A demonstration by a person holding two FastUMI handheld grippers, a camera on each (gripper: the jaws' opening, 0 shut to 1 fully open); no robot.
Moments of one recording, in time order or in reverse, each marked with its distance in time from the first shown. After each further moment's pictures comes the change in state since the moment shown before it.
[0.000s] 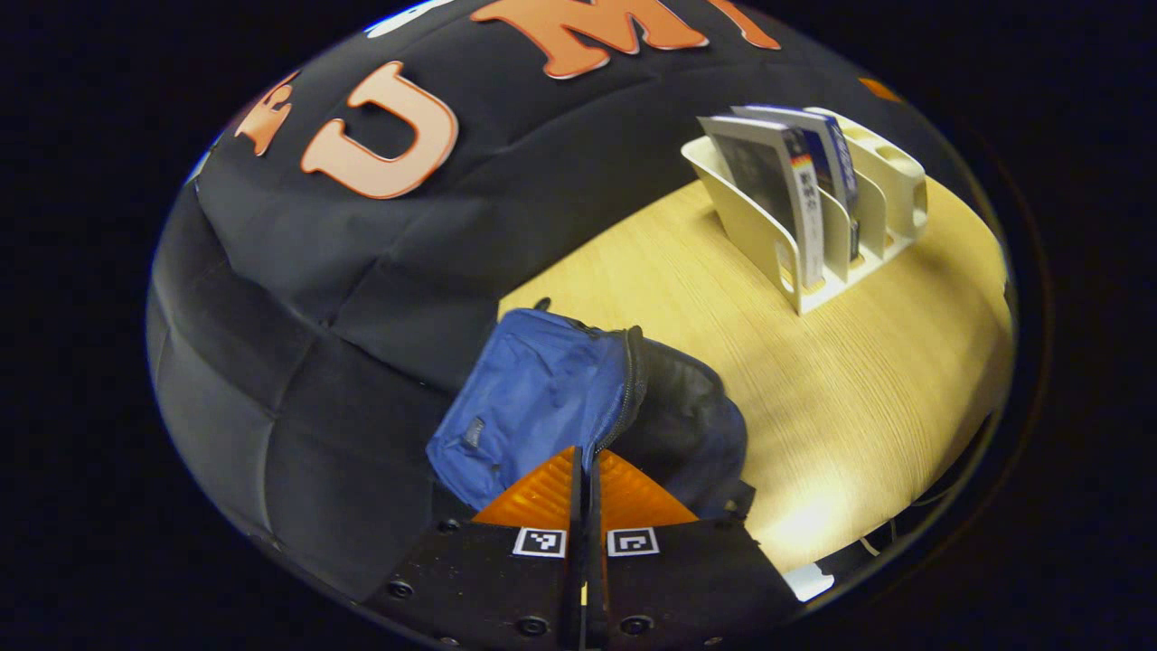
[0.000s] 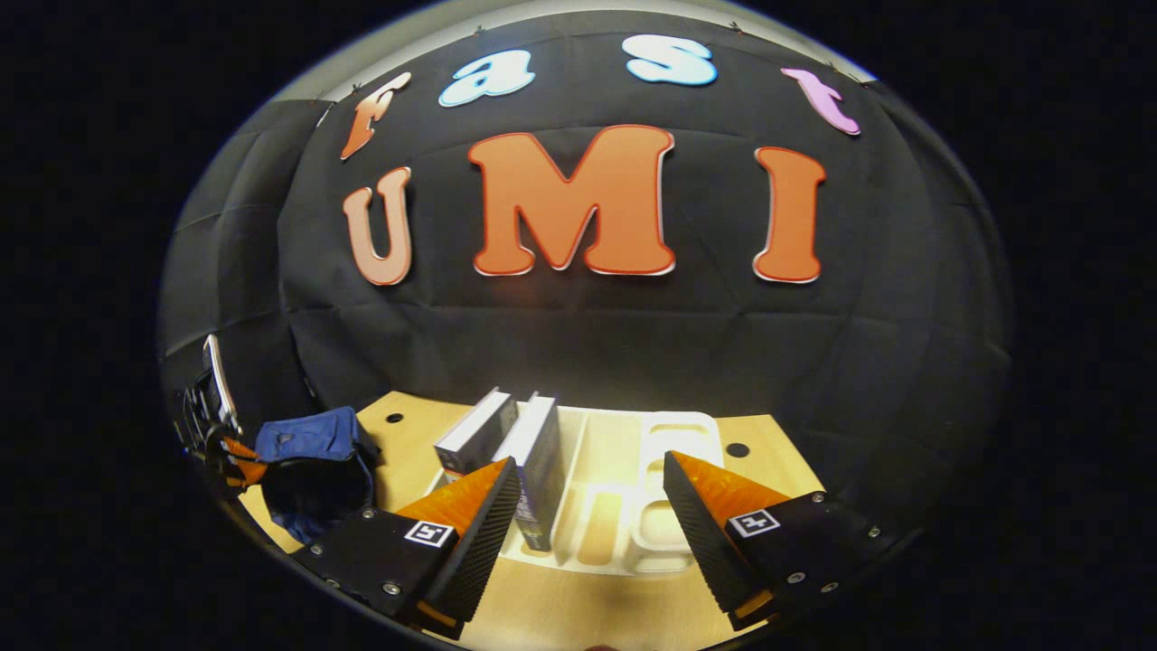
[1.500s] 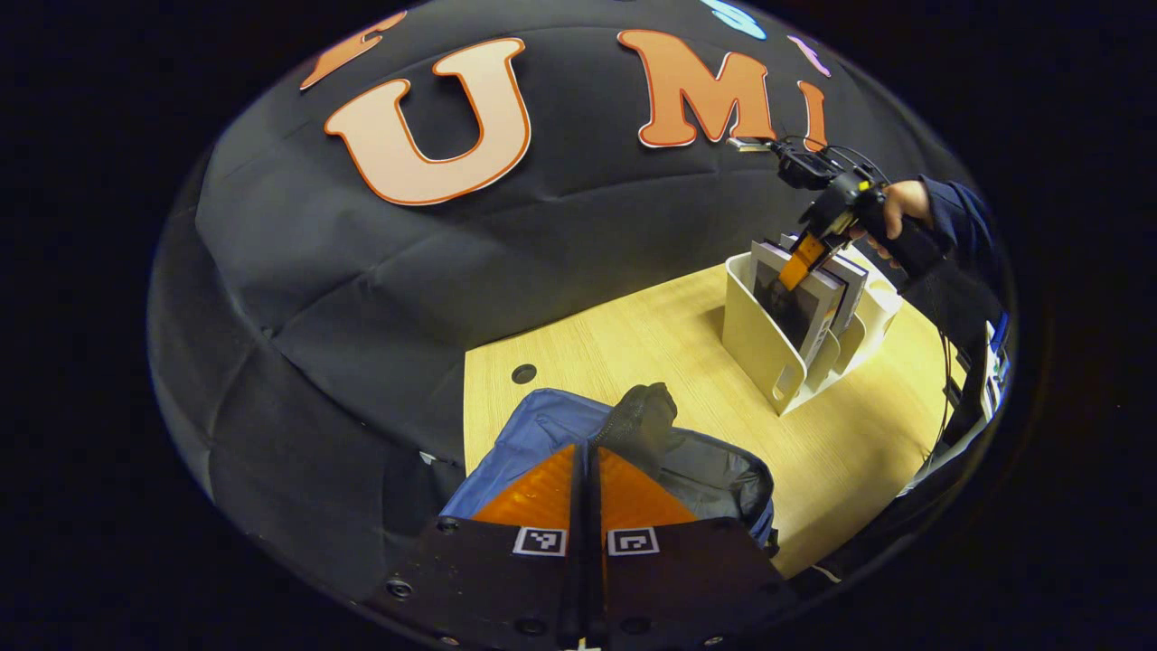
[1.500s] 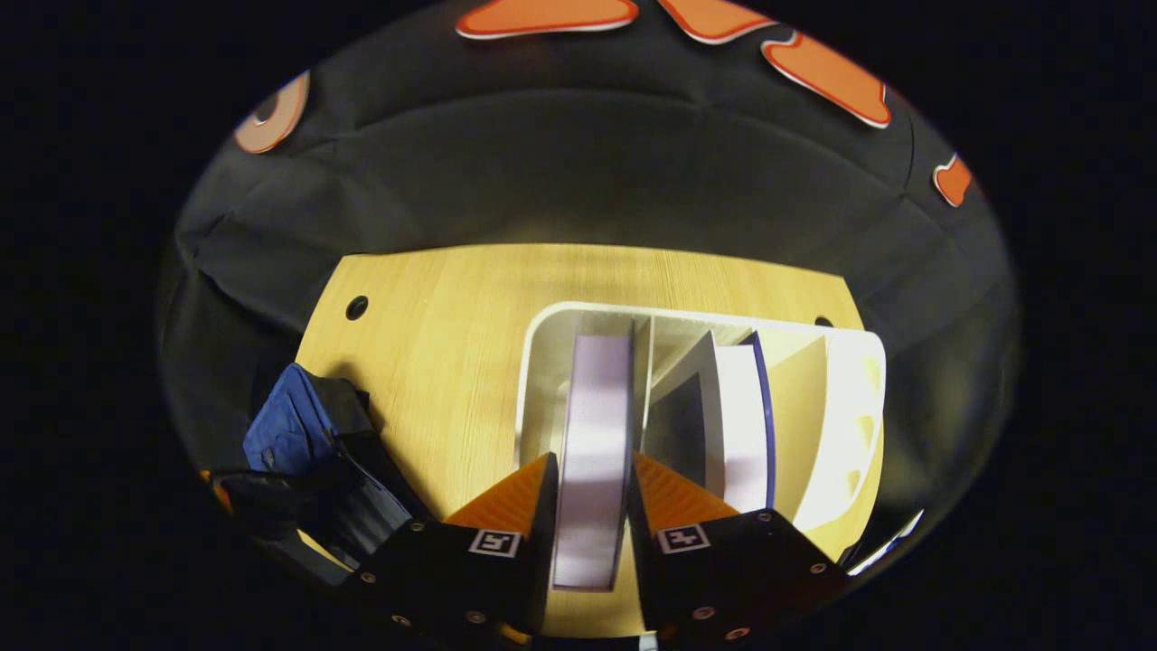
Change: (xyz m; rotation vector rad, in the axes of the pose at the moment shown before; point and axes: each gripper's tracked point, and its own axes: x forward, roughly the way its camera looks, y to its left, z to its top) left arm 0.051 0.103 0.060 -0.173 -0.166 -0.363; right arm 0.182 0.109 -0.068 0.084 0.898 -0.141
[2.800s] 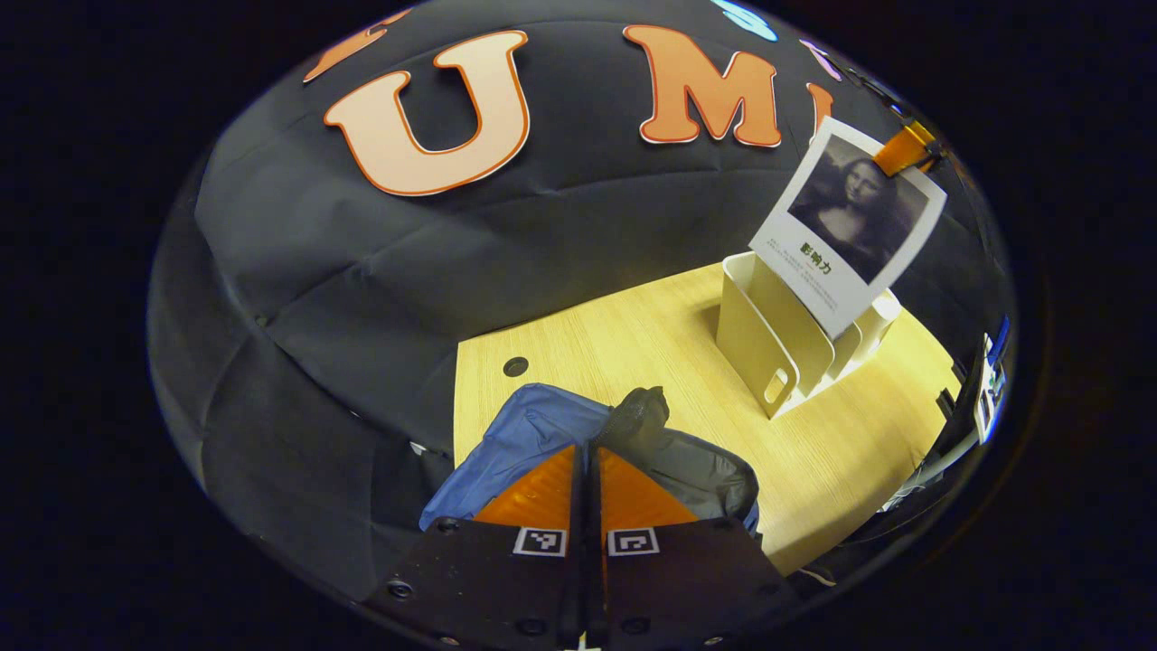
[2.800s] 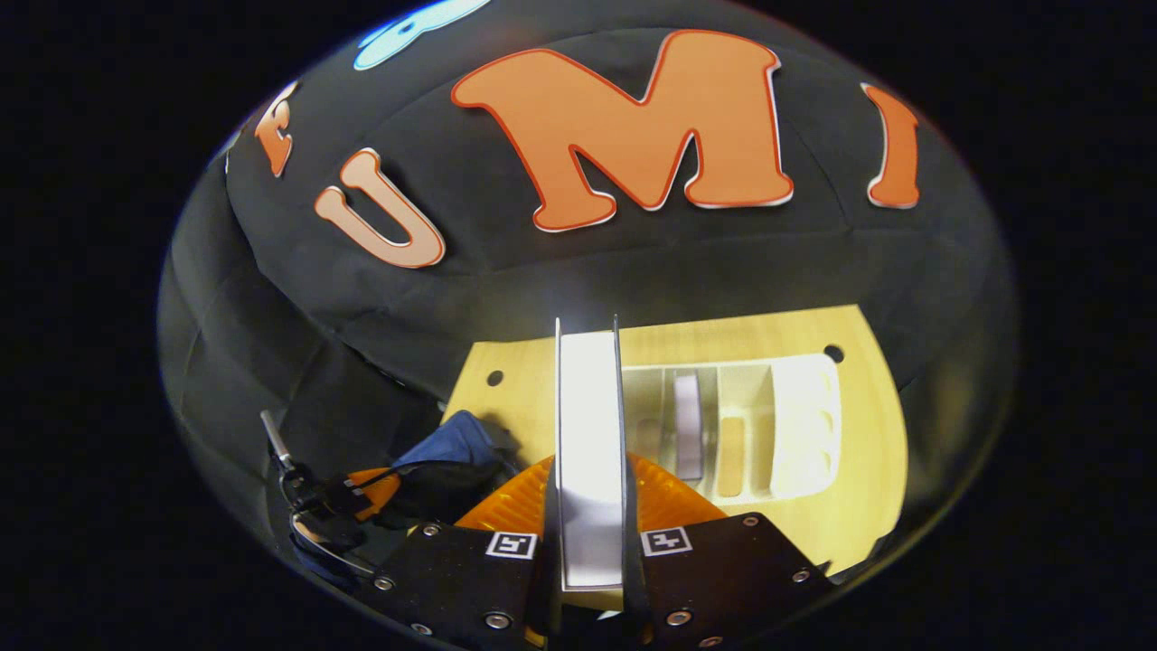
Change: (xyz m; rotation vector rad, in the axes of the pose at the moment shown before) left arm 0.003 -0.007 0.010 0.003 0.033 0.000; right arm -0.216 -0.009 -0.022 0.136 -0.288 0.438
